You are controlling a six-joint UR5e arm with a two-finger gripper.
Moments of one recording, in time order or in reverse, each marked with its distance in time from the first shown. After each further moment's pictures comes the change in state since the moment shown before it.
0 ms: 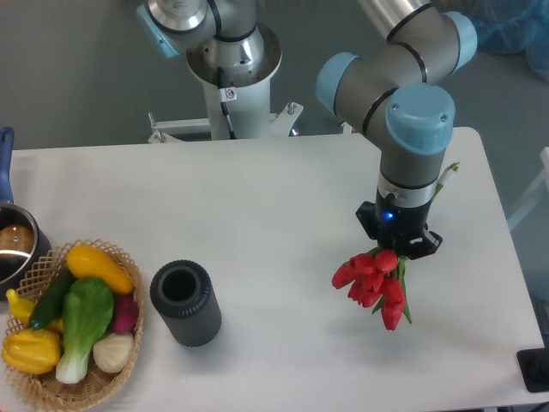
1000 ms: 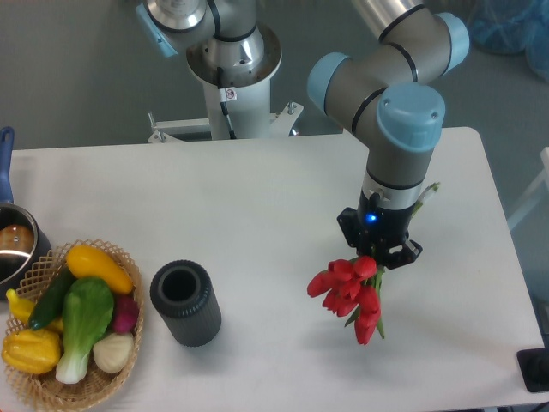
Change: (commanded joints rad) arm -0.005 0.026 -0.021 0.087 -0.293 -0.021
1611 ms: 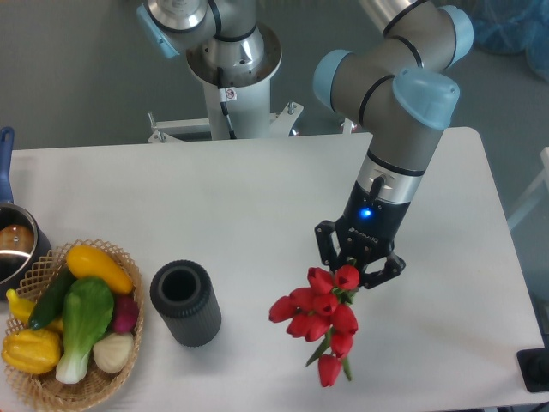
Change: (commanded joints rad) arm 0.005 0.000 -0.011 0.061 -0.398 -0.155
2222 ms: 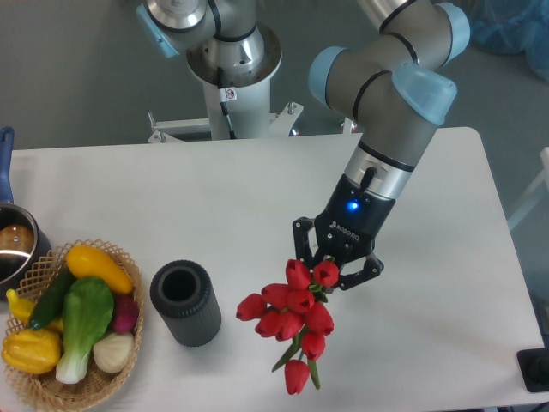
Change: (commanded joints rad) arm -0.011 0.026 -0.006 0.012 -0.202 -0.002
